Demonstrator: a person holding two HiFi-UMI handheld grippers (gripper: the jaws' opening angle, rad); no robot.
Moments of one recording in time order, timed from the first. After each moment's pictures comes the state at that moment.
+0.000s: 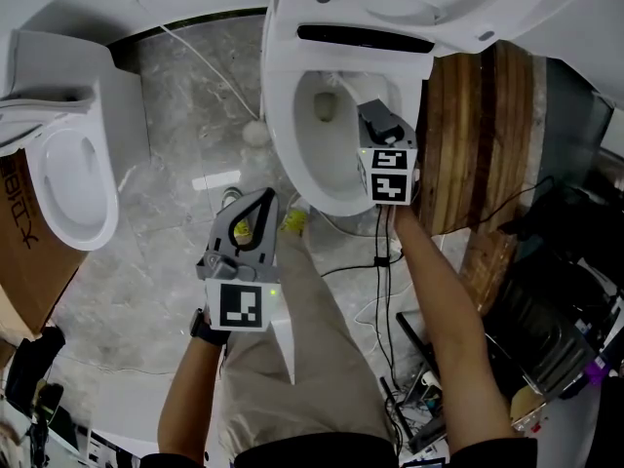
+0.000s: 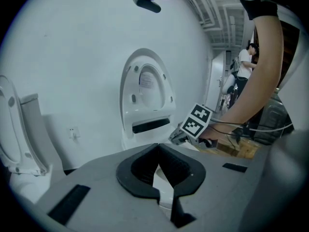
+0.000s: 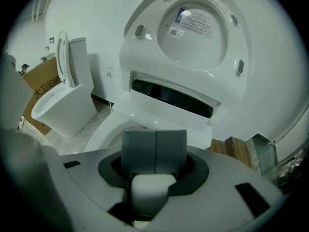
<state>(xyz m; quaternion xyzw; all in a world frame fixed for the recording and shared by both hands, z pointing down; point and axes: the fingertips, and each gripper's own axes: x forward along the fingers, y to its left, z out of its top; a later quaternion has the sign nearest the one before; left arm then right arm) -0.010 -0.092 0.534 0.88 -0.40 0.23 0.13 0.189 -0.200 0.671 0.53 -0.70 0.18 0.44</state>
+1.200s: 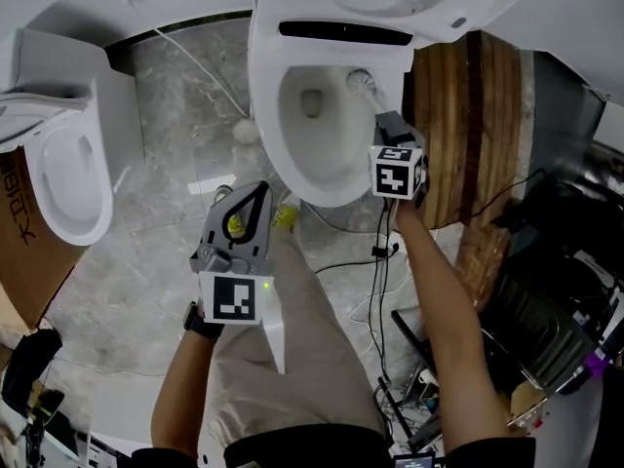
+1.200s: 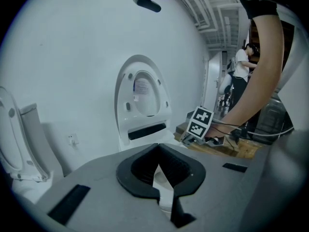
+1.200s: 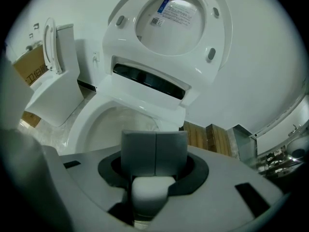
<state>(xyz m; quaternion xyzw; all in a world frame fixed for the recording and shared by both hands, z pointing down) 0.009 -0.079 0.506 0.89 -0.40 0.22 0.10 0.268 -0.160 0.655 0.56 -0.62 0.20 0.51</state>
